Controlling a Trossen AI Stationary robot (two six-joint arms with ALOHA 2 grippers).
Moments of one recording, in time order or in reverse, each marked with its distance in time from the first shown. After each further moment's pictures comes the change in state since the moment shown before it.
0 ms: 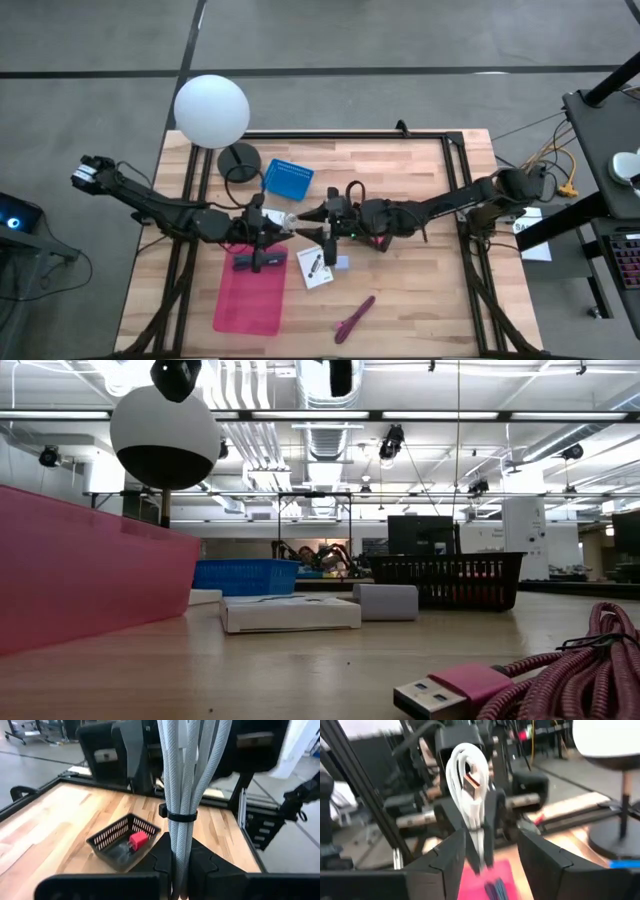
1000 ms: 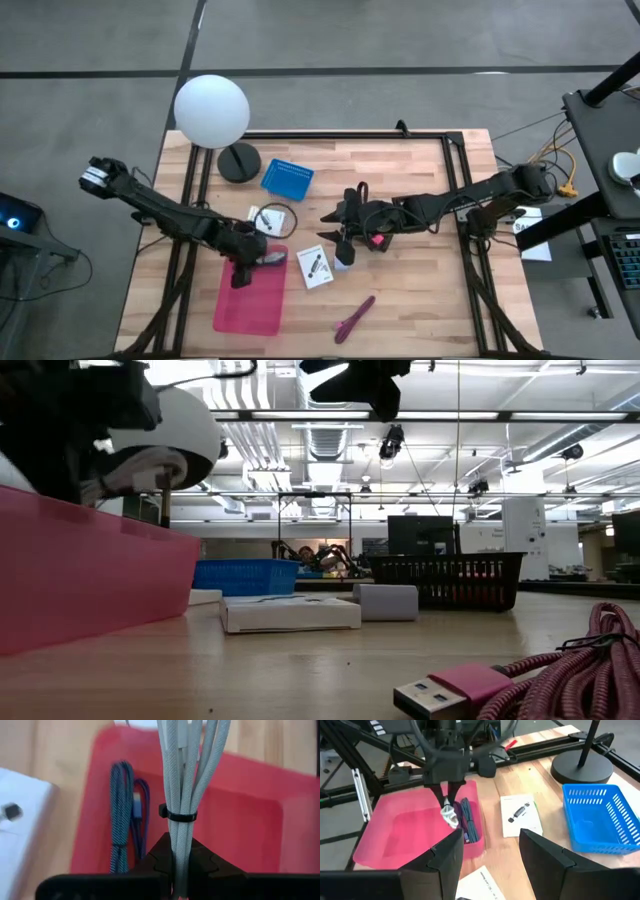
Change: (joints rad) left arm -0.007 0.156 -0.011 -0.674 0.446 -0.262; right arm 0.001 -0.125 -0.015 -0.528 0.011 0.004
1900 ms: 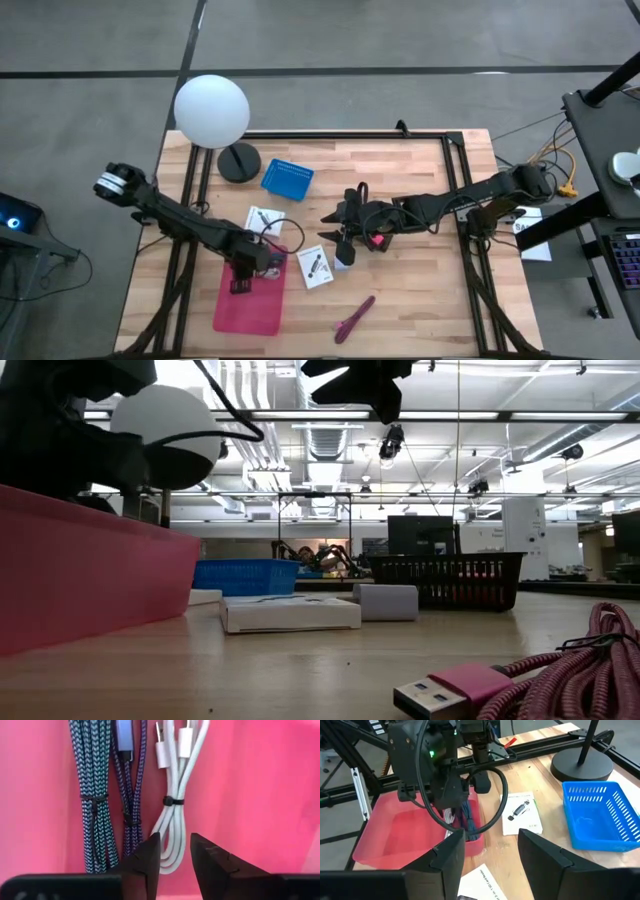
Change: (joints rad) left arm 0.000 0.203 0.002 -0.055 0.149 0.000; right arm 0.000 0.001 -0.007 -0.002 0.000 0.008
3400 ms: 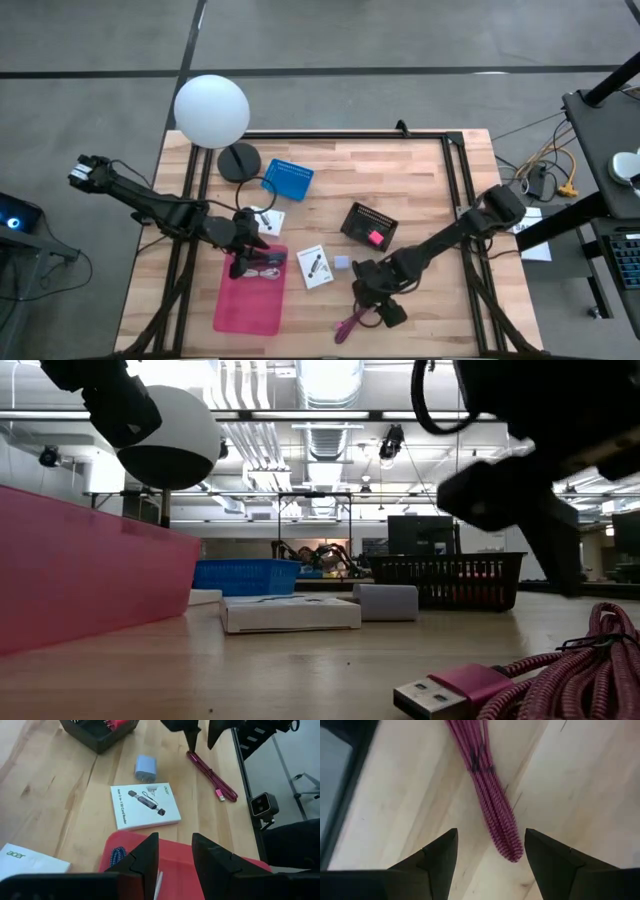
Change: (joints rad) left arm 0.002 -0.436 0.016 0.203 -0.309 0.000; right arm 0.292 0.284 0.000 -0.458 -0.449 -0.196
